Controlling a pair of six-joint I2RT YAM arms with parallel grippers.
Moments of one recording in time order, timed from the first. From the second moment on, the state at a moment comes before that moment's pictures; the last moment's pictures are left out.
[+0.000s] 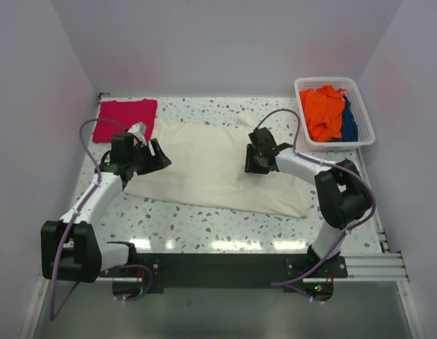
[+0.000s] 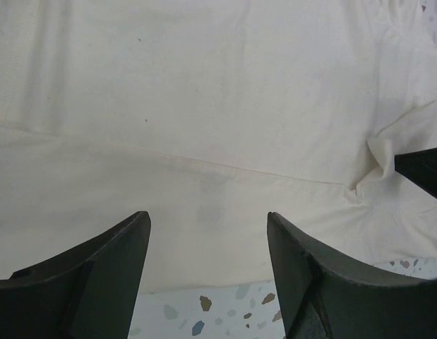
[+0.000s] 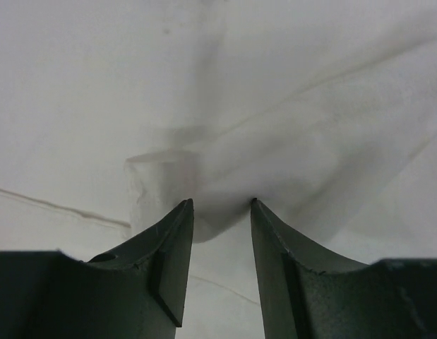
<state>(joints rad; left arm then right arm) -0.07 1.25 0.79 -0.28 0.28 -0.41 0.50 1.74 1.08 -0.37 0.11 0.55</state>
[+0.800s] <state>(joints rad) -0.07 1.25 0.79 -0.28 0.29 -0.41 0.21 1.49 1.02 -0.44 0.20 0.50</state>
